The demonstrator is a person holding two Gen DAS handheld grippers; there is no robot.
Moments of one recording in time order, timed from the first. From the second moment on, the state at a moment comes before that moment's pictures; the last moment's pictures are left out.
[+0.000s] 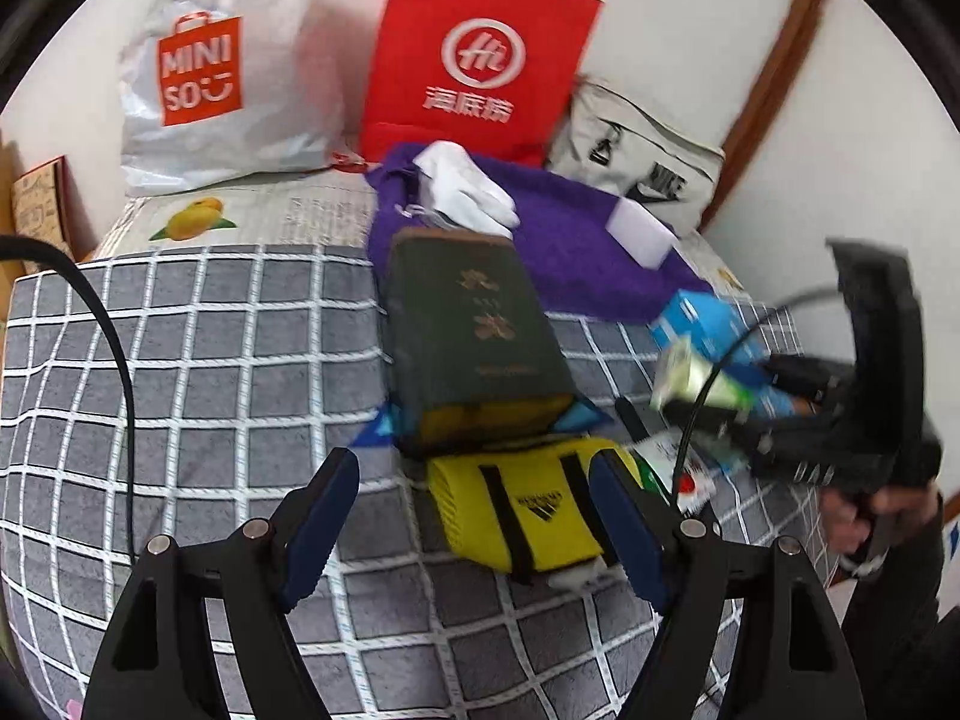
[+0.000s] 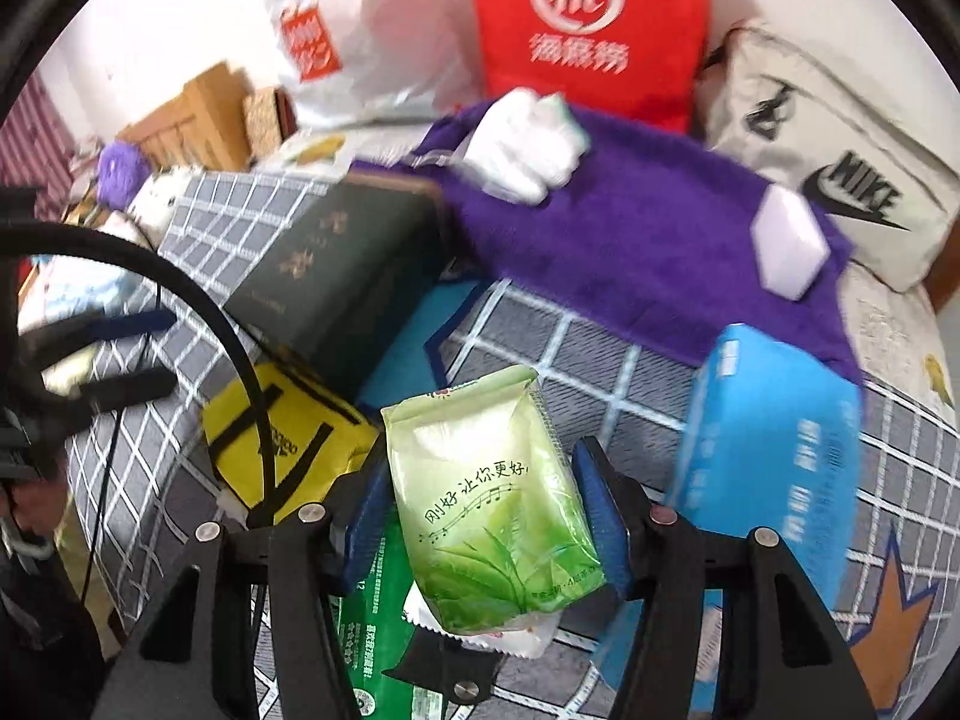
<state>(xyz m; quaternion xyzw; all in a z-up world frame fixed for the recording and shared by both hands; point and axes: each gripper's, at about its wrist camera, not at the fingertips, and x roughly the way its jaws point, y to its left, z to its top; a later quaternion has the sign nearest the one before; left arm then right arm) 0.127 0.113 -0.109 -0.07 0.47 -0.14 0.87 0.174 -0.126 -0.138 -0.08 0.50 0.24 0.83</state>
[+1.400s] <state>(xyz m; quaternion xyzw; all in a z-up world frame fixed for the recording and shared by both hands) 0.112 0.014 -0.128 0.09 0.49 -0.19 0.85 0.129 -0.210 -0.103 0.03 0.45 0.23 0.86</state>
